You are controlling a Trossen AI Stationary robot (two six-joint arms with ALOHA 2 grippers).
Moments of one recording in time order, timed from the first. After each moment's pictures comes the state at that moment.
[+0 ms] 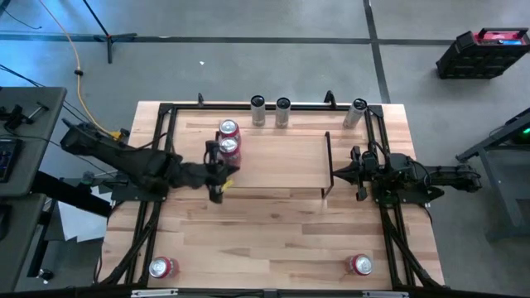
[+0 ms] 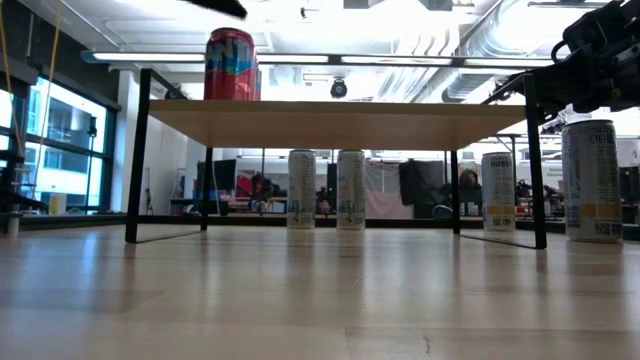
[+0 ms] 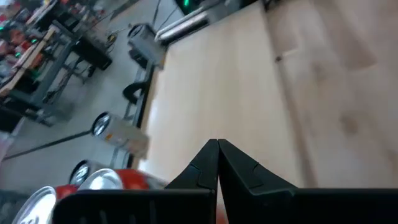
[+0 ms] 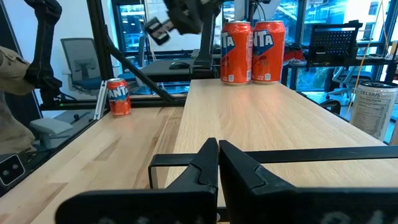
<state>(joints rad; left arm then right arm) -0.35 1.14 0.98 -0.42 -0.64 0.23 0.00 0.01 0.01 0.02 -0.03 0.03</state>
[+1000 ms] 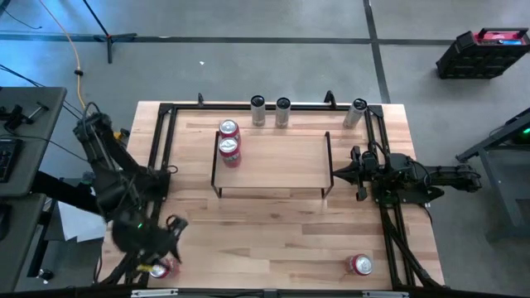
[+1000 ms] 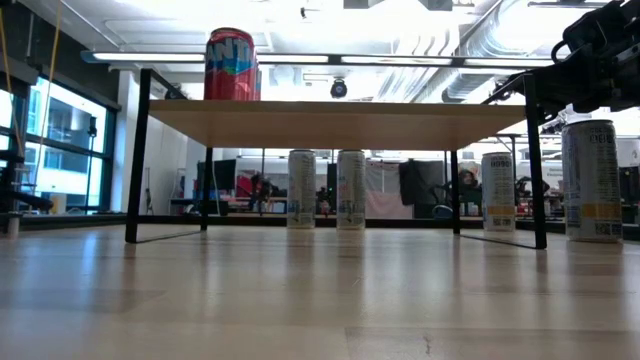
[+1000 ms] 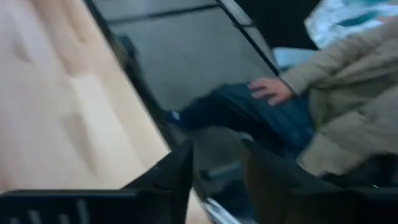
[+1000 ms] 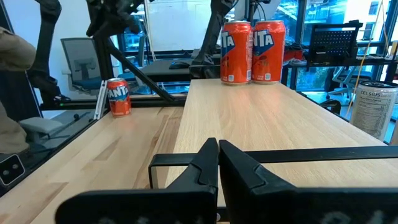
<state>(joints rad) -1.03 1.17 1.12 -0.61 -0.09 -0.52 0.00 0.01 0.01 0.02 -0.03 0.03</state>
